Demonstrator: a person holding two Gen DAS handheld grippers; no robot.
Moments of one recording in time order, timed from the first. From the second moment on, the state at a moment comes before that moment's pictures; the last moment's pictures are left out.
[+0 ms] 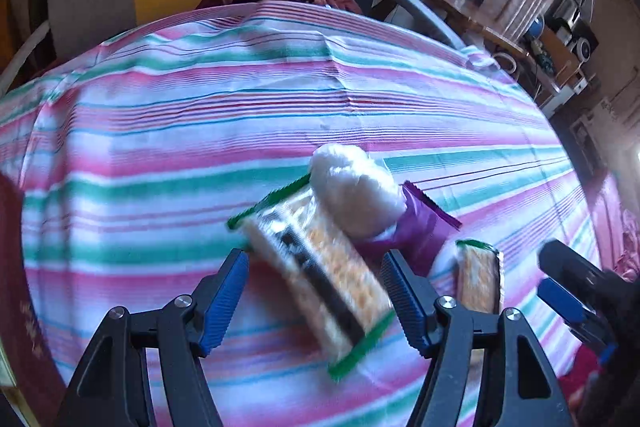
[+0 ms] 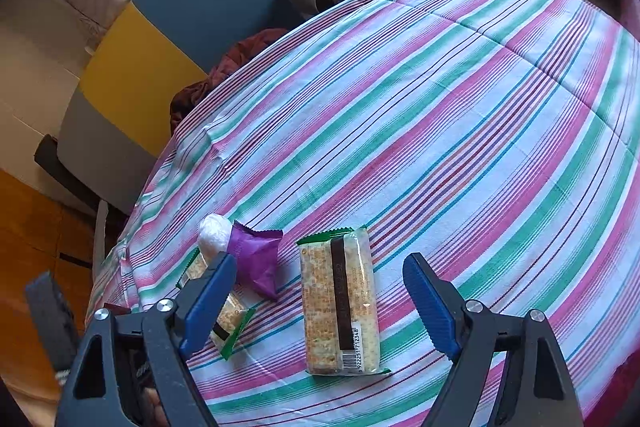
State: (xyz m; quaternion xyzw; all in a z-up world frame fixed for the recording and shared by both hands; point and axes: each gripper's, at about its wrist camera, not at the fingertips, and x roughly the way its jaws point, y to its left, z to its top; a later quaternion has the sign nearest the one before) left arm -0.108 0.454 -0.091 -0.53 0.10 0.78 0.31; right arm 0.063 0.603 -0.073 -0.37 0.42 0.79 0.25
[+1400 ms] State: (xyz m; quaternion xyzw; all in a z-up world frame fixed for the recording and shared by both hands) left arm -0.007 0.315 -0.099 -0.48 0.11 0.78 0.39; right arm -0.023 0.577 -0.107 -0.45 0.39 0.78 0.18
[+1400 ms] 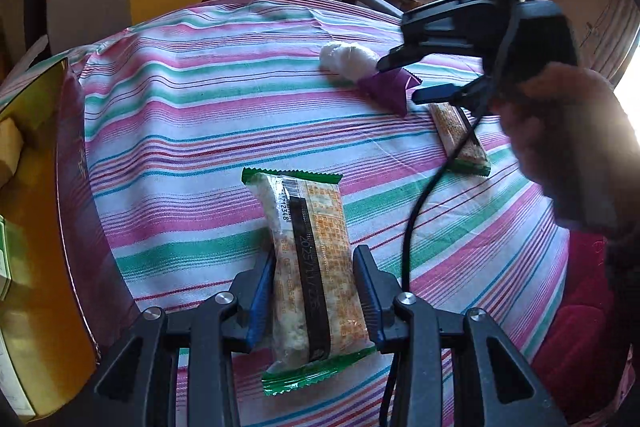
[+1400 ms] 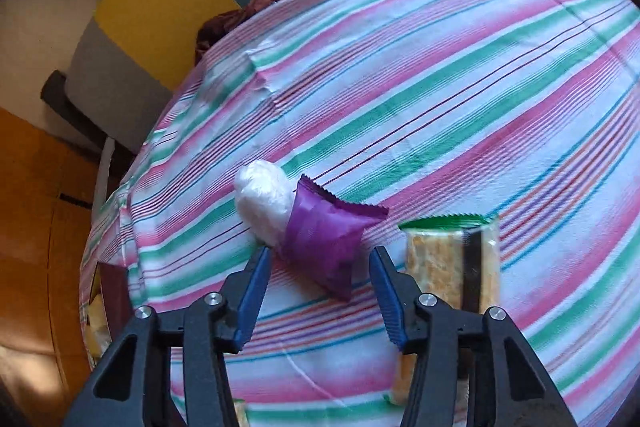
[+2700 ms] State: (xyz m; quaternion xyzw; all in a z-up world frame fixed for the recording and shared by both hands) left arm 0.006 0.244 -0.024 -0.39 0.08 0.85 0.35; right arm -0.019 0.470 -0.124 -0.54 0.09 0.83 0.10
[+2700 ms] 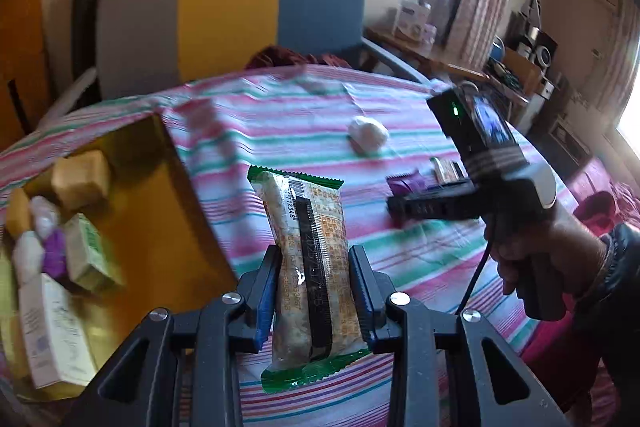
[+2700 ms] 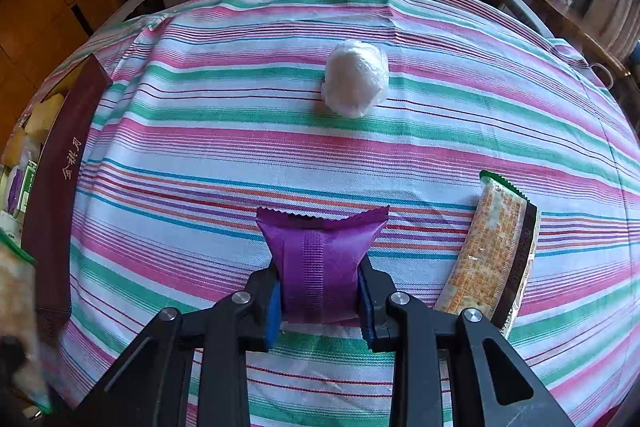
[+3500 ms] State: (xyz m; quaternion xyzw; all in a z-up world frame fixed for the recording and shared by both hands) left arm -0.023 0.168 -0.013 -0.38 0.03 0.89 0.26; right arm -0.021 0.464 -0.122 -0.54 0.06 0.84 0.10
